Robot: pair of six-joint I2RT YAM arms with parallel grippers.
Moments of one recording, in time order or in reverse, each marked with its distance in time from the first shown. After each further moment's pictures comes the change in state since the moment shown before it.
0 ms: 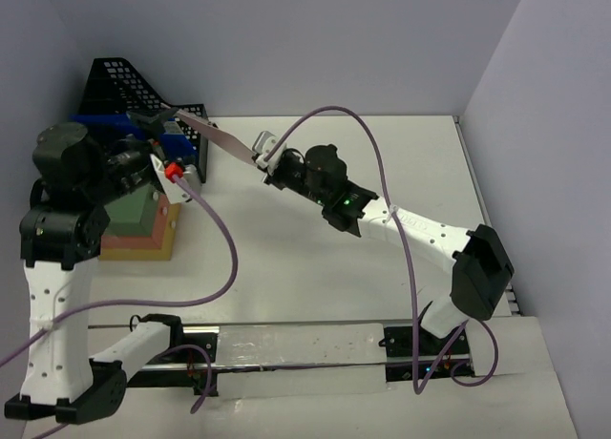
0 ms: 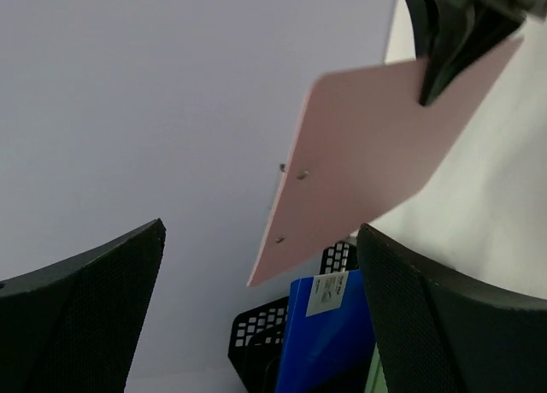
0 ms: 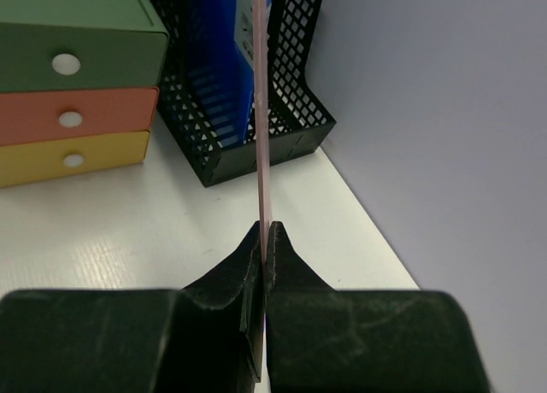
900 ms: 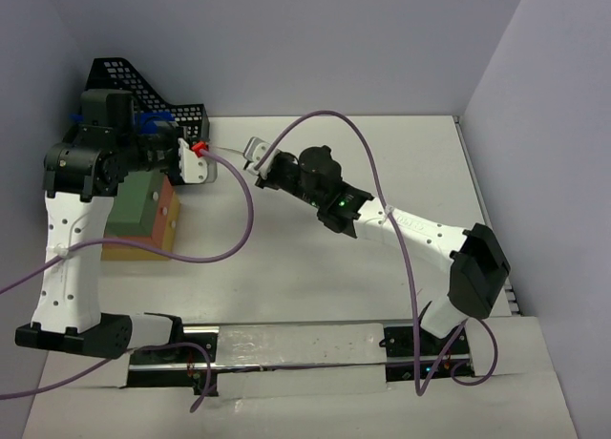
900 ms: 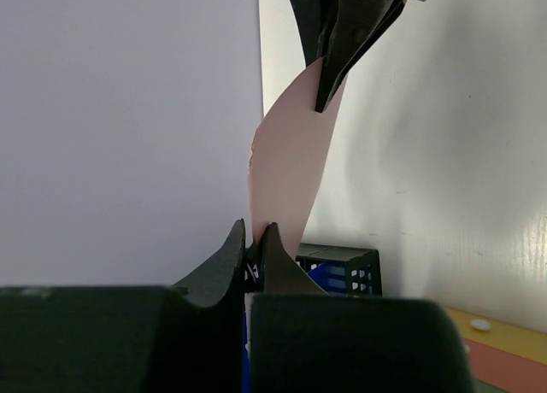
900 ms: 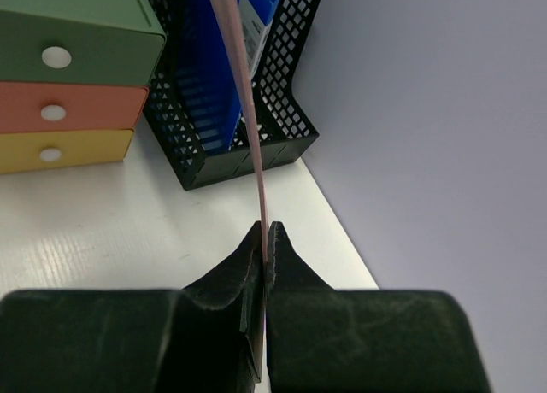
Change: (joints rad) left arm -0.053 0.318 0.270 -0.426 0.032 0.252; right arm 0.038 0.017 0.029 -0.001 0.033 -0.112
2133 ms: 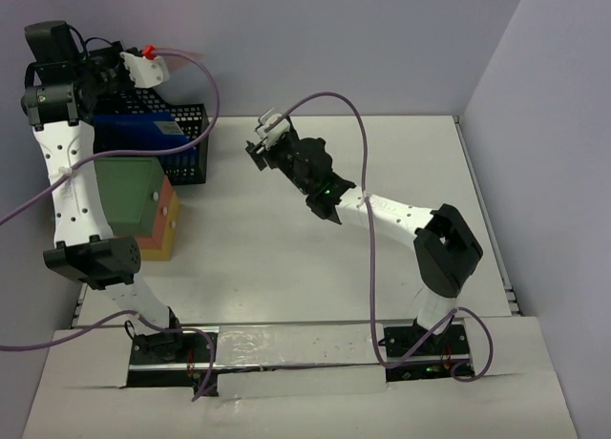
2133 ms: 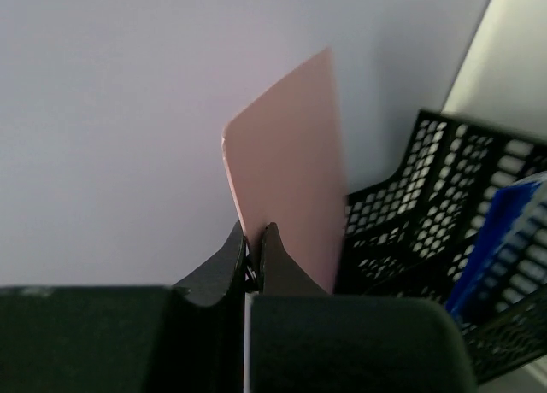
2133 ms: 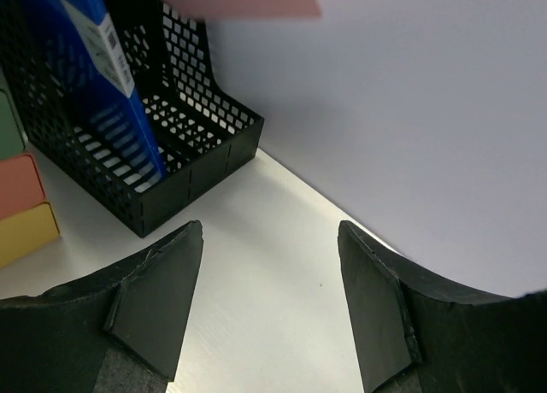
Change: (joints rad) left arm 0.355 0.448 0.444 0.325 -0.083 -0.098; right arm -0.090 0.191 0.057 0.226 0.203 0.272
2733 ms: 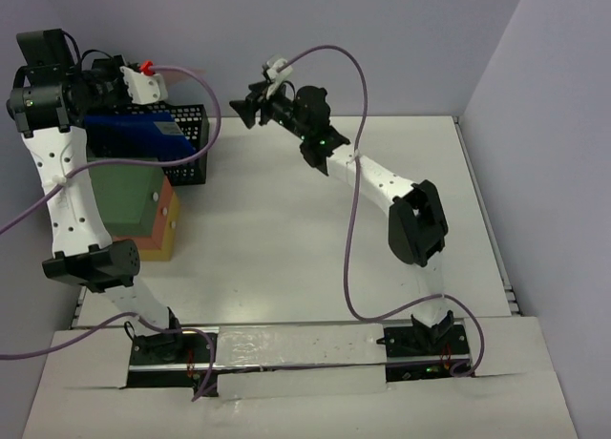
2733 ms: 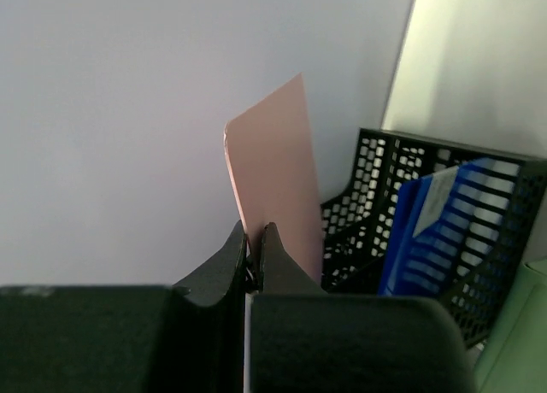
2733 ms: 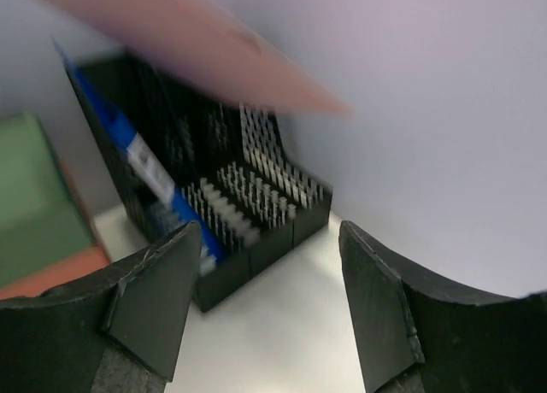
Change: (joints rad) left arm 0.013 -0.023 0.086 -0.259 0.117 0.102; right arm -0.150 0.278 0.472 -0.113 -0.388 0.291
